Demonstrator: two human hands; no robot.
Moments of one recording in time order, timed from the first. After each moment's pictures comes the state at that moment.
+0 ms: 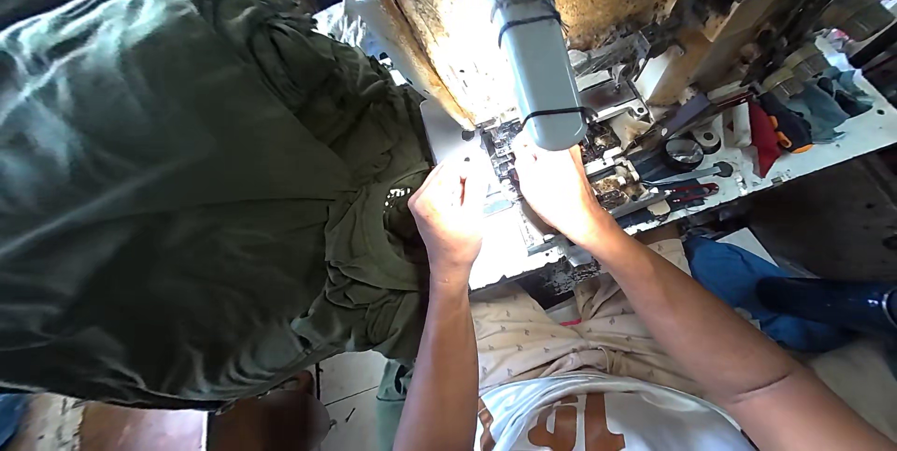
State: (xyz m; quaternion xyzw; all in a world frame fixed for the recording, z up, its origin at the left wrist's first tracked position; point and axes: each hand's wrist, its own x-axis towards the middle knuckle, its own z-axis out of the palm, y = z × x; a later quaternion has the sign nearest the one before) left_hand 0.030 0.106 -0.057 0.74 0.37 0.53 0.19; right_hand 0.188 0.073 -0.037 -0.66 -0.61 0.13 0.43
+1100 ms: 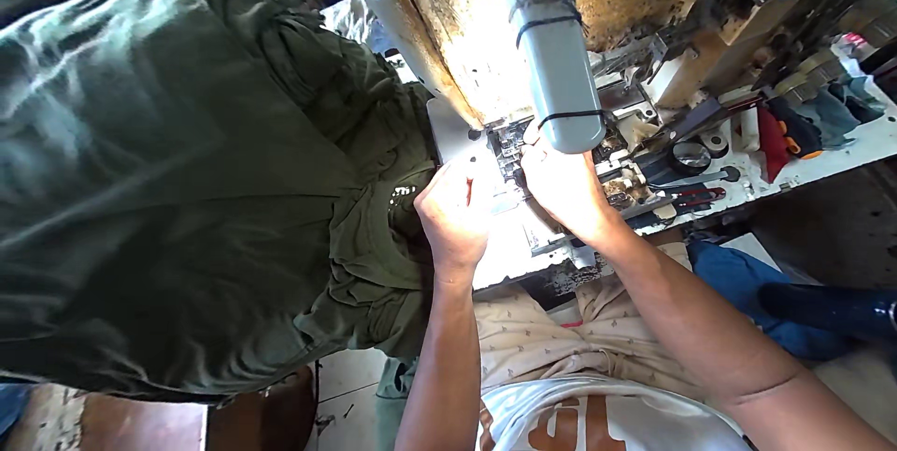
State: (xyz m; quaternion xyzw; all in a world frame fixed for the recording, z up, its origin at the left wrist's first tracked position) left_hand 0.029 0.107 -0.060 0.74 0.37 0.54 0.18; right_hand 0.191 0.075 -0.039 -0.65 -0.56 0.19 0.47
